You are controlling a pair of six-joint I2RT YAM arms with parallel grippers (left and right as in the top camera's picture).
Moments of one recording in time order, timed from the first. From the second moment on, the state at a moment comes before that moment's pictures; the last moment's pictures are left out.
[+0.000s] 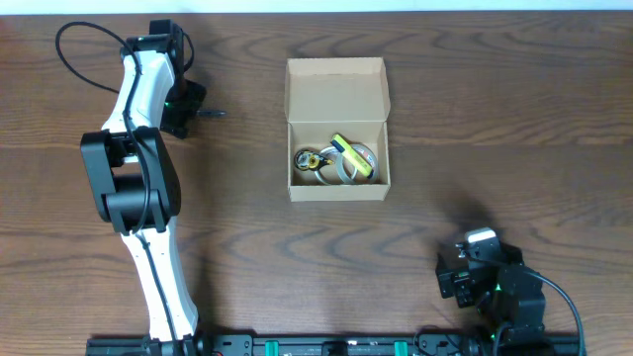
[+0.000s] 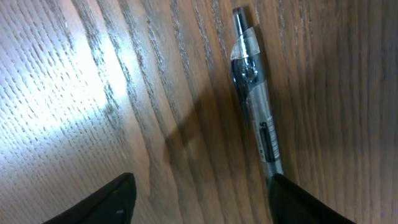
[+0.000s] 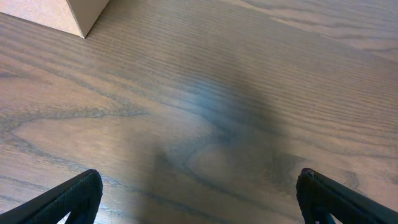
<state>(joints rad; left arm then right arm) 0.07 2.35 1.98 -1.15 -0.07 -1.17 0.09 0.02 0.20 -0.86 0.02 -0.22</state>
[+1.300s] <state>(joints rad) 0.06 2.40 1.98 -1.11 -0.03 -1.32 0.09 0.02 0.20 -0.85 0.02 -0.22</state>
